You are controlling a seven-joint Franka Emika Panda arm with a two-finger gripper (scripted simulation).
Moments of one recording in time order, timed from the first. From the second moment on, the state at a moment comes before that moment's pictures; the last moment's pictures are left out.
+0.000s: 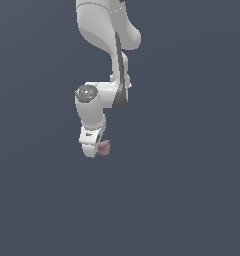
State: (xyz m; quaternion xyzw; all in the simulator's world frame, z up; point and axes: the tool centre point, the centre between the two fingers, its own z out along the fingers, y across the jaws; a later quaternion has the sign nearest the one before) arm -0.029 -0.103 0.078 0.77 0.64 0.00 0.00
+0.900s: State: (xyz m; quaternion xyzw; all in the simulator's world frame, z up) arm -0.035 -0.107 0.139 0.77 0.64 0.00 0.00
